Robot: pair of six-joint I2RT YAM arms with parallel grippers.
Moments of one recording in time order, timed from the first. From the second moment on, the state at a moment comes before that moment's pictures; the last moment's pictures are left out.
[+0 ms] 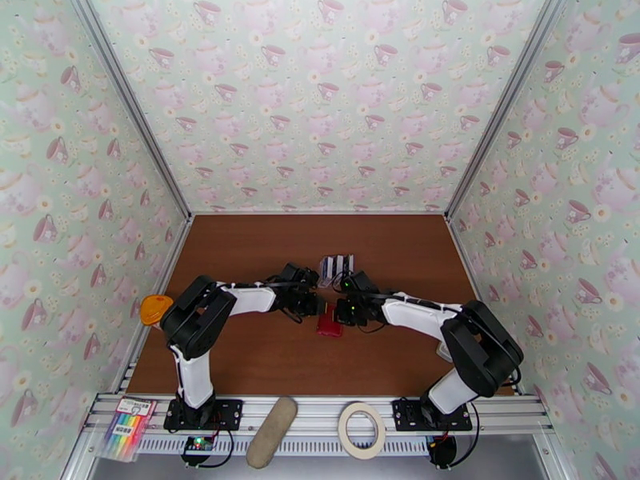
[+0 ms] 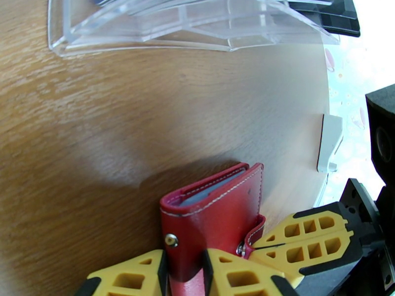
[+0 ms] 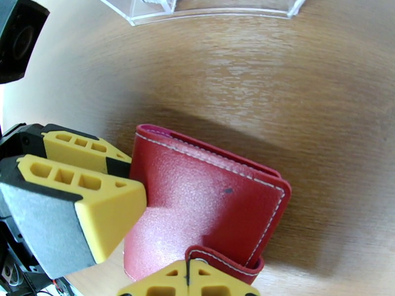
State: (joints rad) left arm -0.63 1.91 0.99 -0.04 0.56 -0.64; right arm 0.64 1.60 0.82 -0.30 -0.28 0.66
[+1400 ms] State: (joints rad) left arm -0.63 1.91 0.99 -0.05 0.56 -0.64; right arm 0.65 1.68 0.88 -0.30 -0.33 0.65
